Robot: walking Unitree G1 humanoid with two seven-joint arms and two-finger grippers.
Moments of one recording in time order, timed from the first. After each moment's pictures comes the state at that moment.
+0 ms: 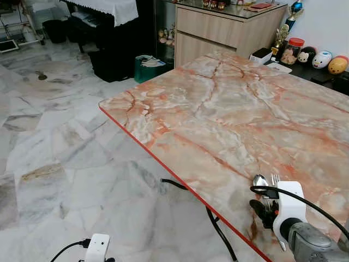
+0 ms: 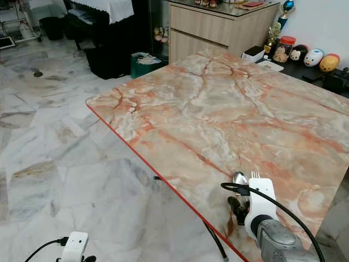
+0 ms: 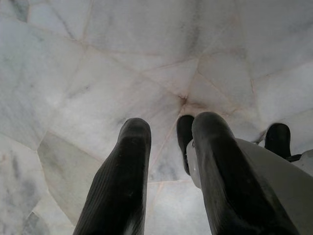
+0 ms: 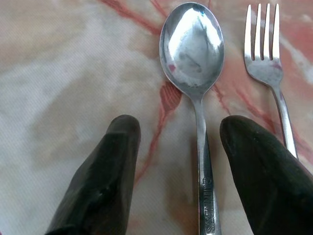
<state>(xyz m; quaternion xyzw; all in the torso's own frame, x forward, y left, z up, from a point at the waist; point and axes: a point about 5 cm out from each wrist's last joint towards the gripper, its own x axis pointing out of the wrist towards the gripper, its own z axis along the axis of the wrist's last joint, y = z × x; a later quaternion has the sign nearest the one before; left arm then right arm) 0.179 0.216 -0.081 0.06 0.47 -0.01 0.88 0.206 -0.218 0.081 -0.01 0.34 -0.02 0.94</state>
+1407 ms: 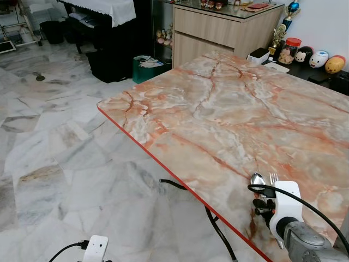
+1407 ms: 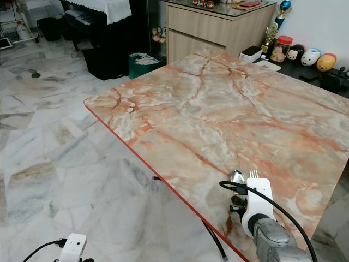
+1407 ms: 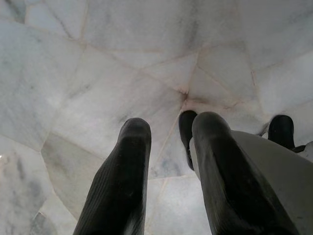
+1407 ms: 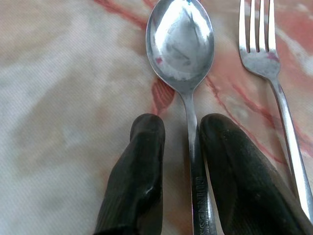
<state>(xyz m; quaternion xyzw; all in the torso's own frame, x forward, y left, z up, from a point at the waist) 0.176 0.220 -0.082 0.07 0.48 -0.02 0.88 0.212 -0.217 0.073 -0.01 0.34 -0.03 0.94</state>
